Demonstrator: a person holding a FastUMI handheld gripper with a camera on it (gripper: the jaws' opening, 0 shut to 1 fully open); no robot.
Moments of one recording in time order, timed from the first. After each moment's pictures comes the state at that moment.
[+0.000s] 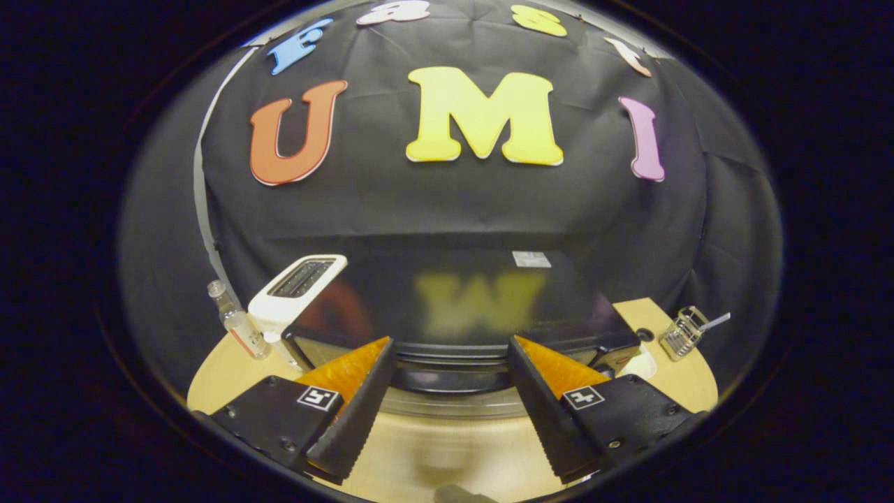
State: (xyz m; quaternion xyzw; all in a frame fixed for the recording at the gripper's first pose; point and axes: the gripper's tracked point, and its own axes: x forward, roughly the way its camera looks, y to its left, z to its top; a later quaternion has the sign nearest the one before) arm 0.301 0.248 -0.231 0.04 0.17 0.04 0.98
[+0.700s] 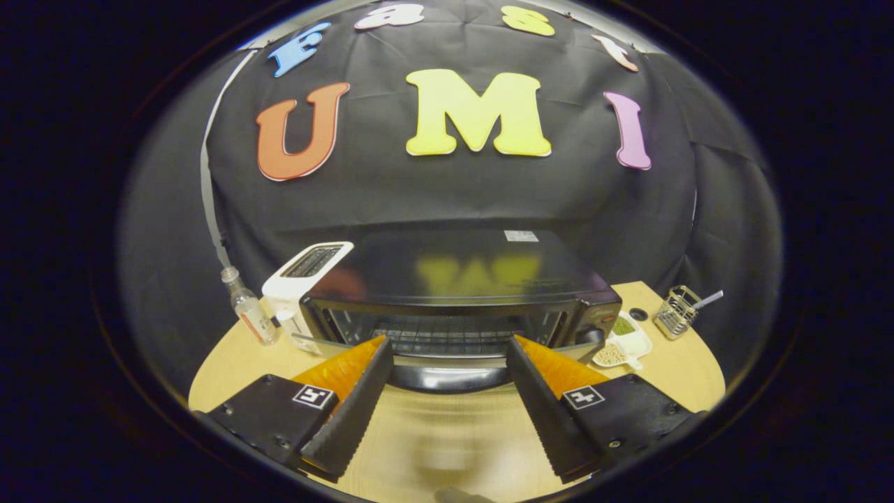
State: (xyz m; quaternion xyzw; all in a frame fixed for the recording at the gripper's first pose) arm 0.242 0.246 -0.255 0.03 0.19 0.04 0.98
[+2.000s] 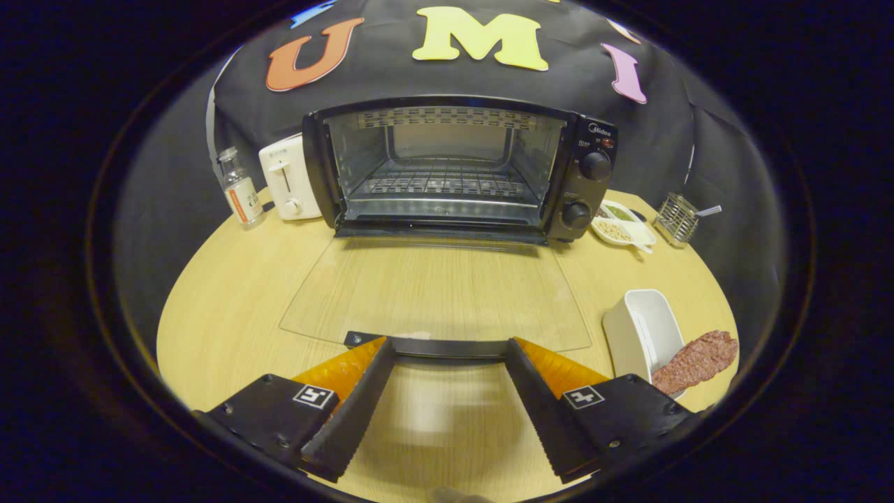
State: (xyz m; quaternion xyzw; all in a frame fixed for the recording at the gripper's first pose) arm 0.150 0.243 -0.416 0.00 0.34 0.02 0.94
